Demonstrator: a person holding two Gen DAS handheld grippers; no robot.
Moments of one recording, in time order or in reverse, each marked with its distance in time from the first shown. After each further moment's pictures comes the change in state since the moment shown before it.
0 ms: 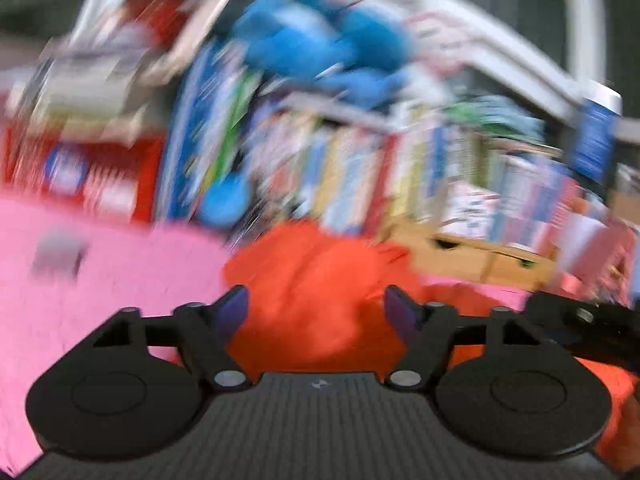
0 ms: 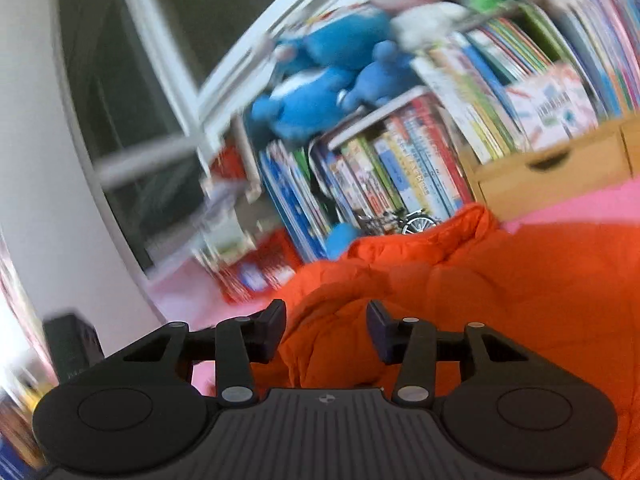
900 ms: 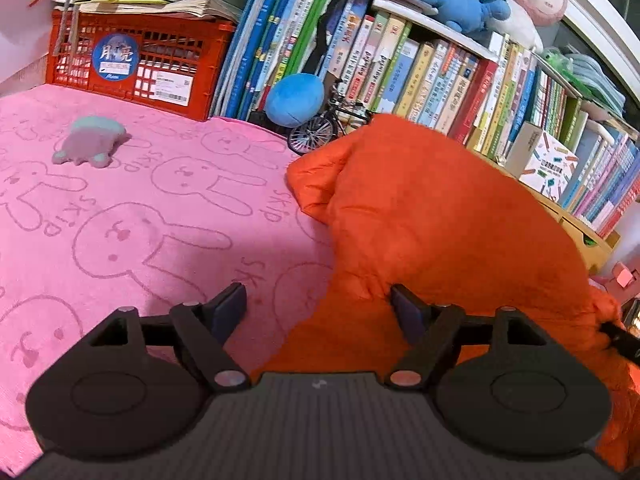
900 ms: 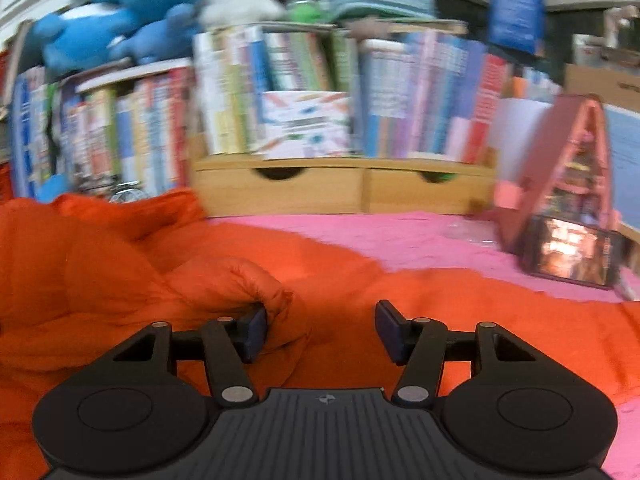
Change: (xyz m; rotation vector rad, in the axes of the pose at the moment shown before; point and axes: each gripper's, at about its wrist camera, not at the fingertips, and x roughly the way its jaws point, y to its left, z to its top) left arm 0.032 0.019 -0.016 -0.064 0.200 0.127; right arm -0.014 -0.055 -0.009 -0.137 0.018 -0.880
